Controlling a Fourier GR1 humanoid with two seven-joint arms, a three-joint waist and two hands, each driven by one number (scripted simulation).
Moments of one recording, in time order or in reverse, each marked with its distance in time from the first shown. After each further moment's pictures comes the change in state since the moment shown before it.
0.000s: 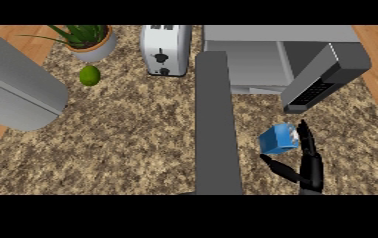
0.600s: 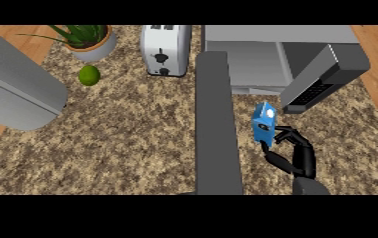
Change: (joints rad) left arm -0.025 0.014 0.021 -0.003 0.040 0.010 0.057; right arm -0.153 -0.023 -0.025 0.228 -0.005 0.067 -0.118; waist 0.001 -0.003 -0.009
